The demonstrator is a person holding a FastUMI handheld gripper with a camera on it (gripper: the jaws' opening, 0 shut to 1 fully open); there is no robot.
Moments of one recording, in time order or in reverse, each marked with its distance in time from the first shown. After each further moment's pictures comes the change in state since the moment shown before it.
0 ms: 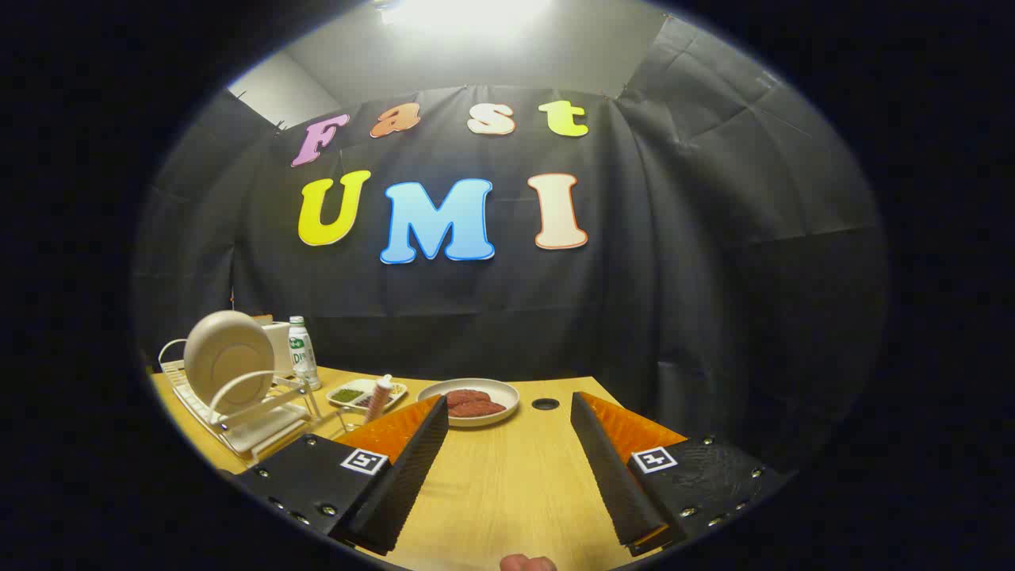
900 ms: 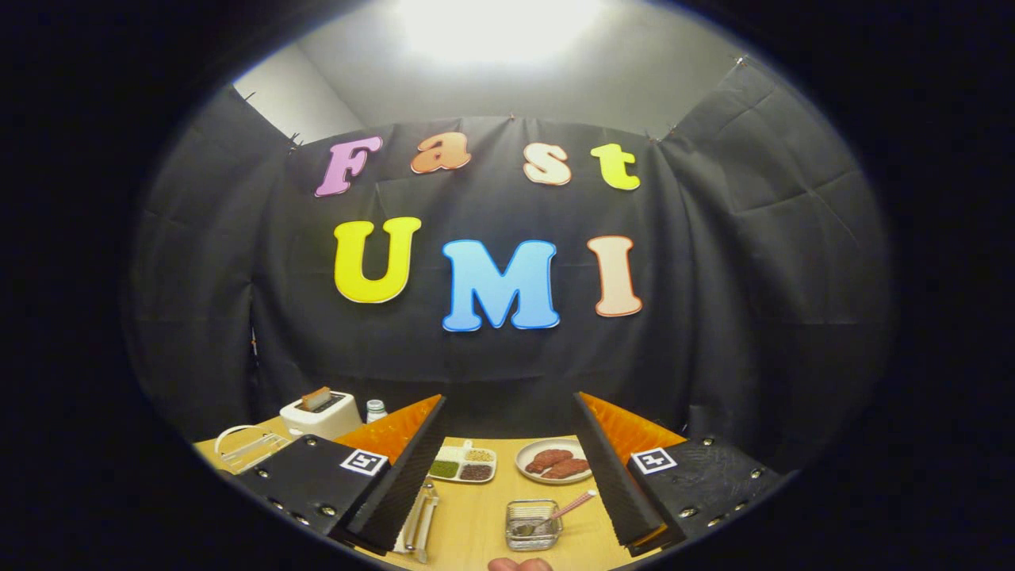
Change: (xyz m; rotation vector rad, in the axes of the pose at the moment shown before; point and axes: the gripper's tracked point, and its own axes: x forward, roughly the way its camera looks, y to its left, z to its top) arm -0.011 0.209 0.158 0.004 -0.014 0.011
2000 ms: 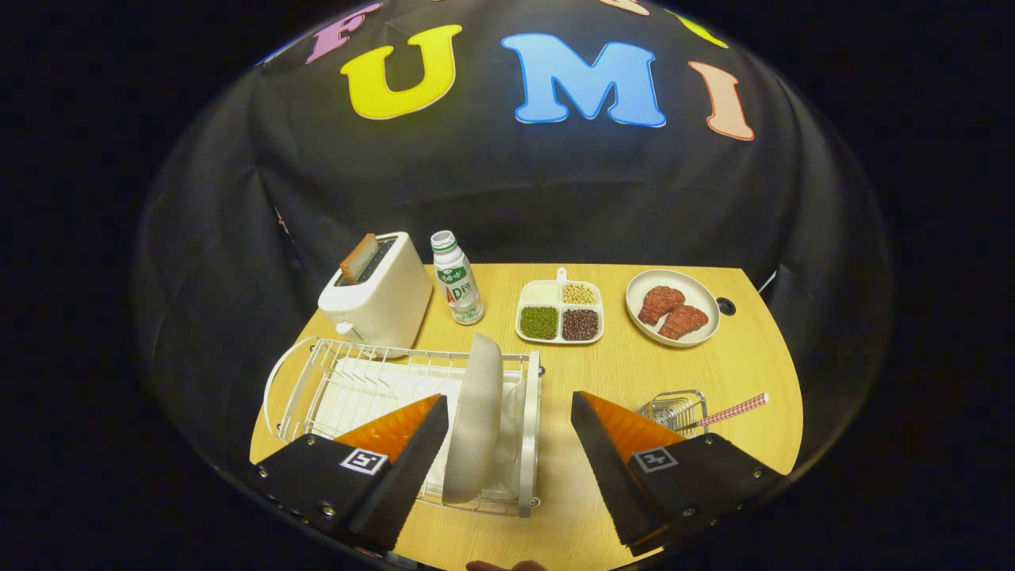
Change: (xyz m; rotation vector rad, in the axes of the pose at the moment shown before) arm 0.058 0.123 -0.145 0.018 0.832 0.122
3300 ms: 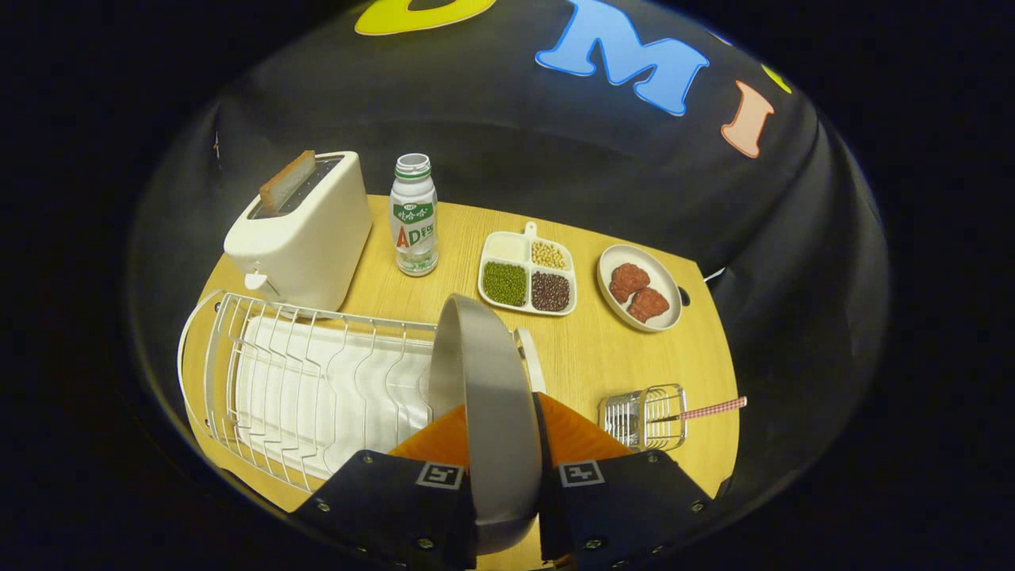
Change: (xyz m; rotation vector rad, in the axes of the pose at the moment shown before) arm 0.048 0.022 0.000 -0.166 0.183 -0.342
